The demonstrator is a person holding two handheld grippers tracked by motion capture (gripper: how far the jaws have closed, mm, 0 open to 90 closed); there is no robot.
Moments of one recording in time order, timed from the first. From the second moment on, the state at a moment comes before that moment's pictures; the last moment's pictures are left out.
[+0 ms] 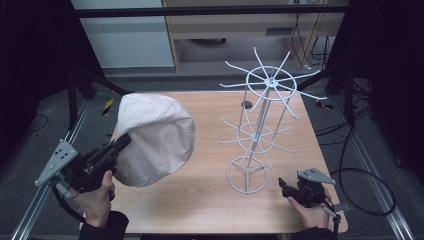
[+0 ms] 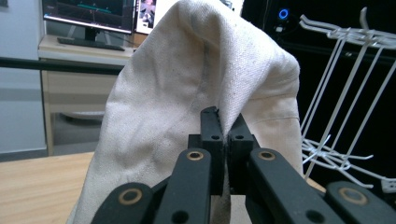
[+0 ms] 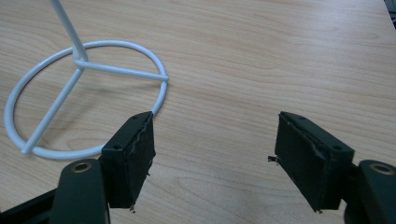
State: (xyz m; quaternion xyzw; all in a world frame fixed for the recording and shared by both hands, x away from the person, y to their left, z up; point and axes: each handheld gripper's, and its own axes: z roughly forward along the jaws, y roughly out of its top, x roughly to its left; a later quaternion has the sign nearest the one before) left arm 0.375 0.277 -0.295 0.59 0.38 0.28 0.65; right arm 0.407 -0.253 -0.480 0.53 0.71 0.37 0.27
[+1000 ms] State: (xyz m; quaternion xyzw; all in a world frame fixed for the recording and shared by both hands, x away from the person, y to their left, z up) left arm 0.379 0.264 -0.258 0.52 0.33 0.26 0.75; right arm 0.407 -0.253 -0.481 0.52 0.71 0.37 0.28
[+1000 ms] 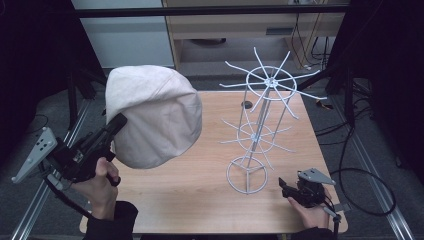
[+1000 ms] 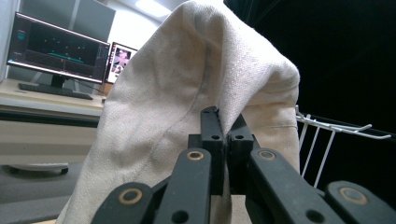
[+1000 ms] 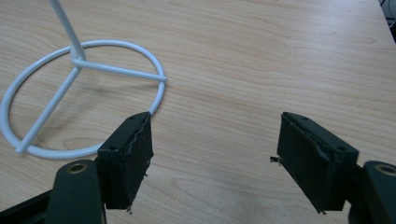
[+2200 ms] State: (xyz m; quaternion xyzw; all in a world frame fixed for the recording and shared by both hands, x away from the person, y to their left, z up) left arm 0.389 0.224 -0.228 0.50 0.28 0.23 0.79; right arm 0.407 -0.254 -0.481 0.52 0.71 0.37 0.28
